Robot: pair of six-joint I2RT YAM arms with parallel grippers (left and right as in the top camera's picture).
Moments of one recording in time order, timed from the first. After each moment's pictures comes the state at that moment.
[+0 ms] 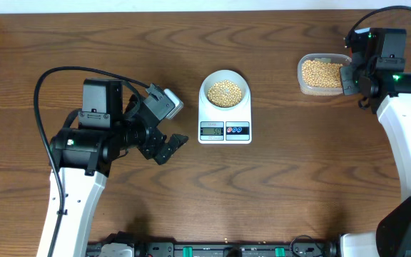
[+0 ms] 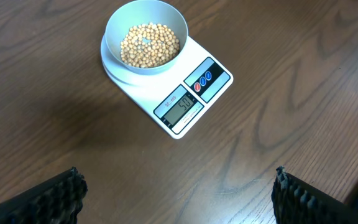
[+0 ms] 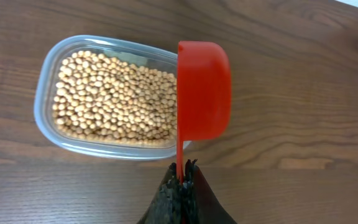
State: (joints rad) left arm -0.12 1.17 1.18 -1.01 0.52 0.59; right arm -0.05 1.60 1.34 -0.63 0.16 -0.28
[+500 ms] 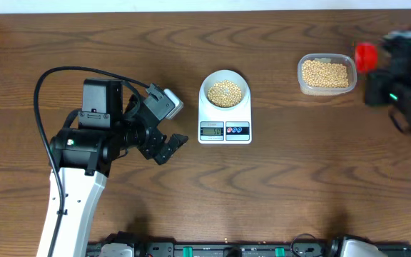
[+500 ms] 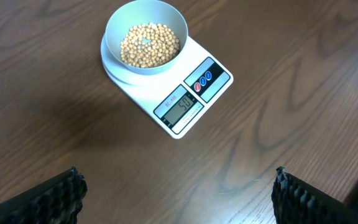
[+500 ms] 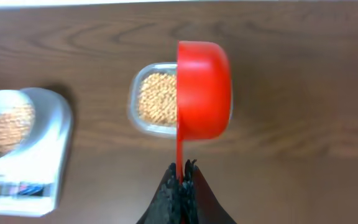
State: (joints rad) left arm -0.12 1.17 1.18 -1.01 0.52 0.59; right arm -0.26 1.30 1.34 -0.84 -0.30 -0.17
